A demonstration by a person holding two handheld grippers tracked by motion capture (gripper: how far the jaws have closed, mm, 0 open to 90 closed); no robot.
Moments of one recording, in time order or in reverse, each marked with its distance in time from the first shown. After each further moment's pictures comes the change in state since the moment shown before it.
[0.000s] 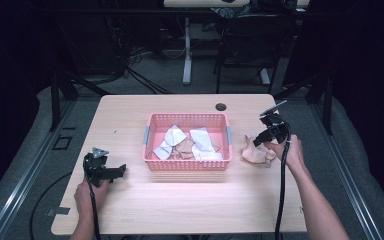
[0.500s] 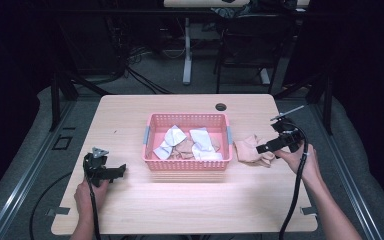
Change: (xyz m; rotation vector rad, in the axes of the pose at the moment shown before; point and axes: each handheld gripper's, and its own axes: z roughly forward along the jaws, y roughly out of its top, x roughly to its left) left arm 0.000 0.000 0.000 0.000 0.000 -0.001; right arm 0.015 -0.045 -0.054 -0.124 0.037 -0.076
